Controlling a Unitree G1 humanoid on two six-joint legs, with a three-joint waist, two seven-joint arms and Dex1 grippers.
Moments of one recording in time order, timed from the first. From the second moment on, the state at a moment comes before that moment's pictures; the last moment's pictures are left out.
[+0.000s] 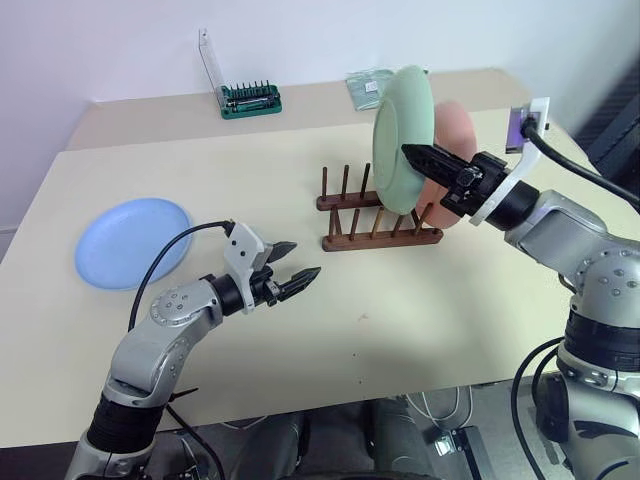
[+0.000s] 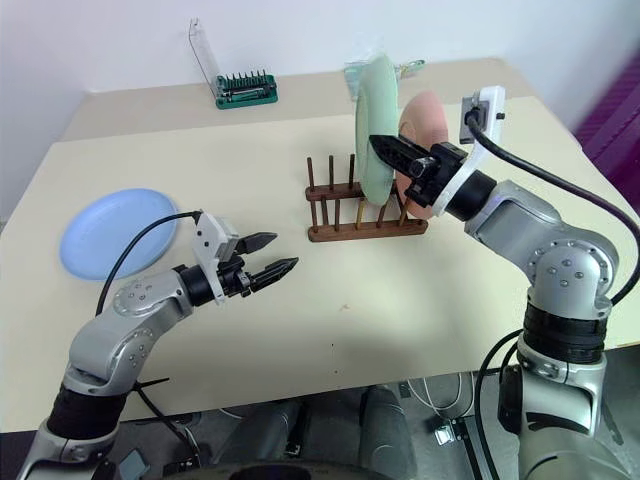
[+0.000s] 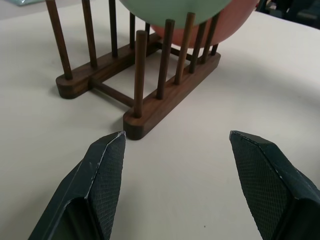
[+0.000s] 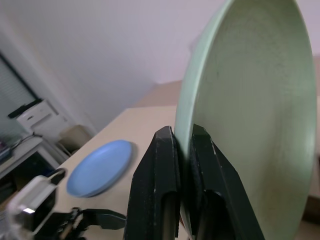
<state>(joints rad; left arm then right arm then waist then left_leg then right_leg) -0.18 0.45 -0.07 -0.45 -0.45 0.60 -0.61 -0.60 -0.57 -0.29 -0.22 1.22 0.95 0.23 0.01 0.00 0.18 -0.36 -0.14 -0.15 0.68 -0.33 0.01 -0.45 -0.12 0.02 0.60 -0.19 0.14</state>
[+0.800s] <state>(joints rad) -0.47 0.11 0.34 -0.28 -0.15 0.63 0.31 -0.72 -0.77 0.04 -0.41 0.53 0.49 0.64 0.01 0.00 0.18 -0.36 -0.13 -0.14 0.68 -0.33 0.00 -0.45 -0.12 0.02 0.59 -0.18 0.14</state>
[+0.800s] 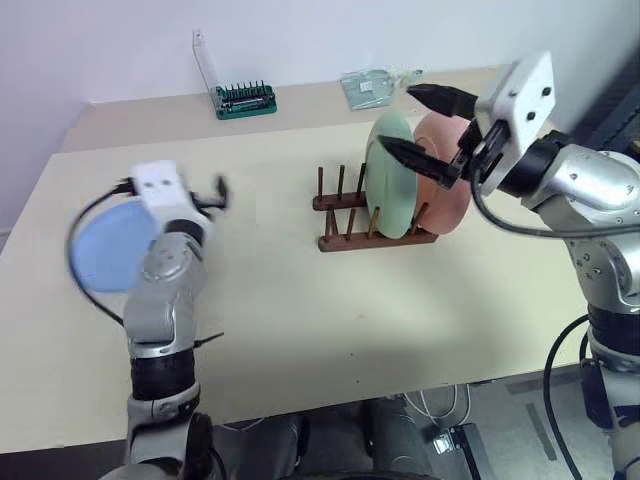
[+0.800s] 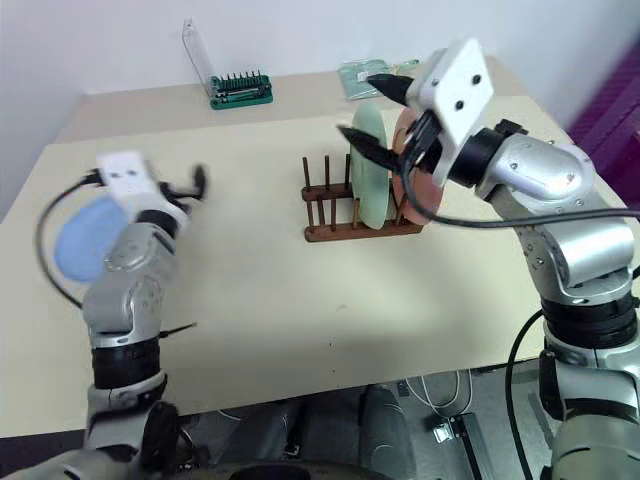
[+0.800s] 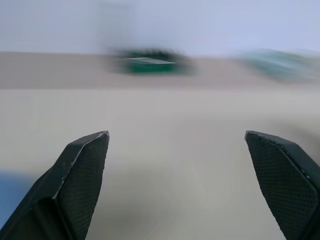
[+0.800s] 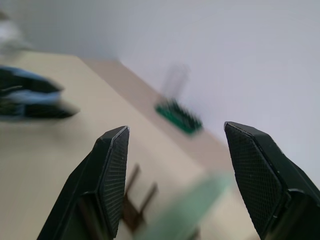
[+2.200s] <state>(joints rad) -0.61 0.07 0.24 -0.41 -0.25 0.66 0.08 -0.82 -0.57 0.42 -0.03 -0.27 -0.03 0.64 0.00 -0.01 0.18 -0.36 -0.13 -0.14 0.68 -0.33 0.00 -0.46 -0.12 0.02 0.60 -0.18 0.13</state>
